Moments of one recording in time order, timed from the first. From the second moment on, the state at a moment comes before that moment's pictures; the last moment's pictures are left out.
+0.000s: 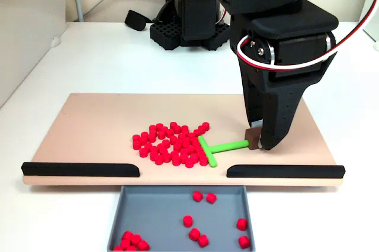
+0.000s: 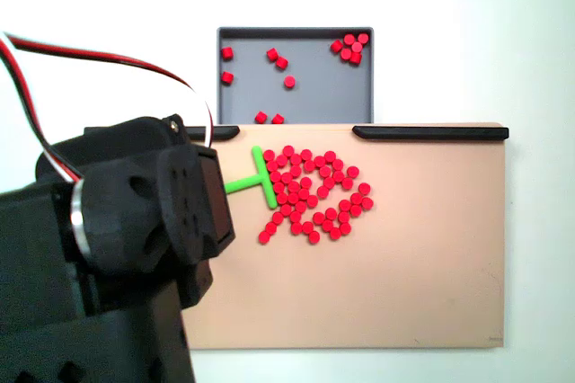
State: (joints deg) arm -10.6 53.0 54.5 90.2 -3.2
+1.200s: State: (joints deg) arm -9.4 53.0 54.5 90.2 -7.3
